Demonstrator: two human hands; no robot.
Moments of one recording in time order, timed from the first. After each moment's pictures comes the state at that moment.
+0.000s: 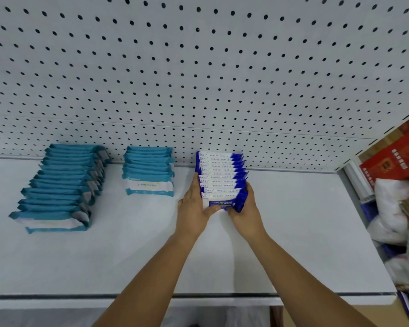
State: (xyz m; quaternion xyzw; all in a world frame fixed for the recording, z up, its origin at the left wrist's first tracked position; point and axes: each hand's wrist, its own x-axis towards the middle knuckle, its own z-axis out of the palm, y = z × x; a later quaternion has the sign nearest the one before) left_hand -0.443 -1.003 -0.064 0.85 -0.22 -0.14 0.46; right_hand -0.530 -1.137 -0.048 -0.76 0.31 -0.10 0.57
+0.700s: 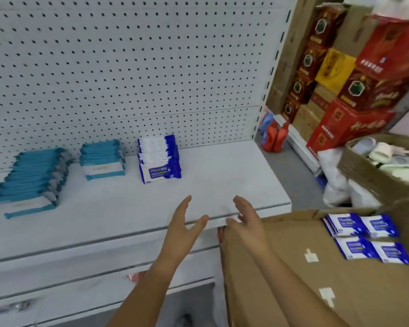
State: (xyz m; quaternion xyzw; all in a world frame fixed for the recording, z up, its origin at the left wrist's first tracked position) left_hand -0.703 -0.980 0.004 0.78 -0.21 -0.24 0.54; right_hand -0.822 -1.127 0.000 -0.70 0.33 -0.18 0.61
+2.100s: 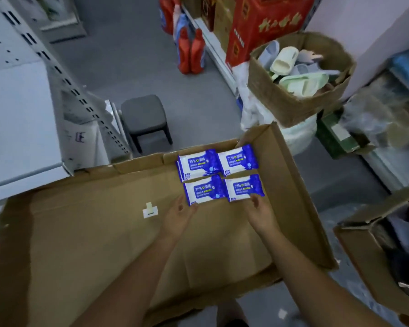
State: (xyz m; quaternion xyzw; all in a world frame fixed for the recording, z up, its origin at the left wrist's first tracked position) left_hand -1.094 -1.409 -0.190 0.80 -0.10 -0.44 0.40; right_hand -1.276 -1.555 -0.176 -0.62 0.61 -0.05 0.50
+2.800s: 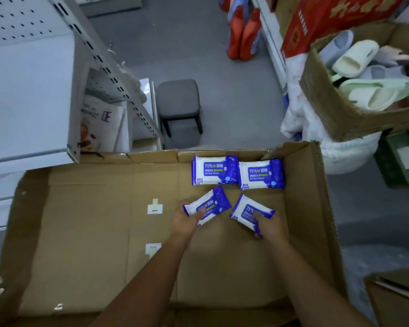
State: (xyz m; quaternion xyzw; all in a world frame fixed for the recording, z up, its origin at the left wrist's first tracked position) left_hand -1.104 -1.449 -0.247 0.80 0.10 -0.39 0.45; right_hand -1.251 -1.629 -0.245 -0.51 0.67 0.04 0.54
